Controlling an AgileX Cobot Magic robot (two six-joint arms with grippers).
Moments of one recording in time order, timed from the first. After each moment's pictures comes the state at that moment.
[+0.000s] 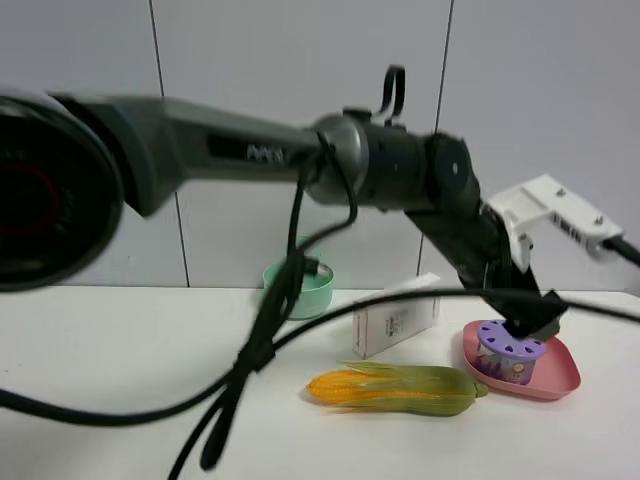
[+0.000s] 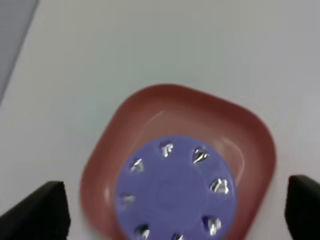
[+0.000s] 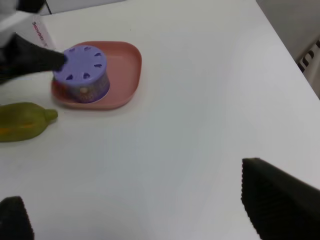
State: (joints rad) left arm -0.89 2.47 -2.23 -0.26 0.56 0.67; right arm 0.03 0.00 -0.49 -0.02 1.06 0.02
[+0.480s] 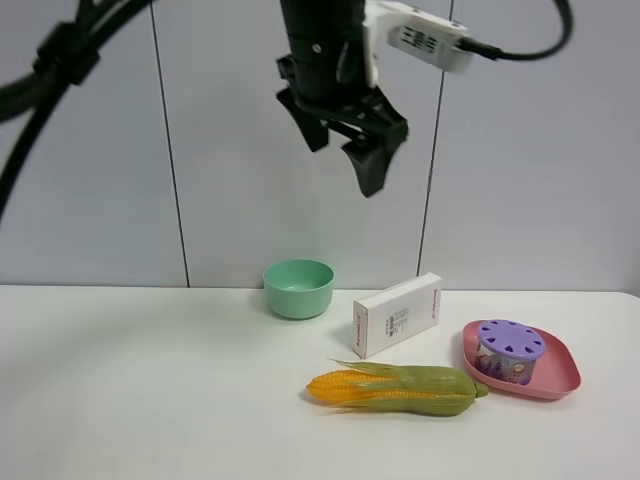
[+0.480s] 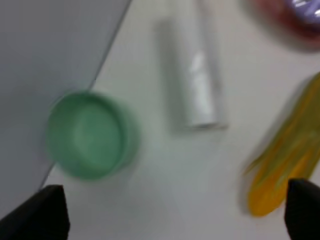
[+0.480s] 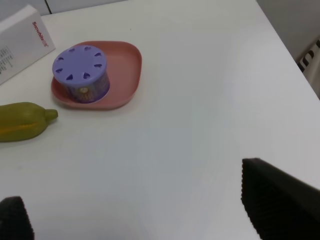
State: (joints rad) left arm -0.77 2.12 -2.23 0.22 1.20 0.18; right arm 0.03 0.00 -0.49 -0.02 1.06 0.02
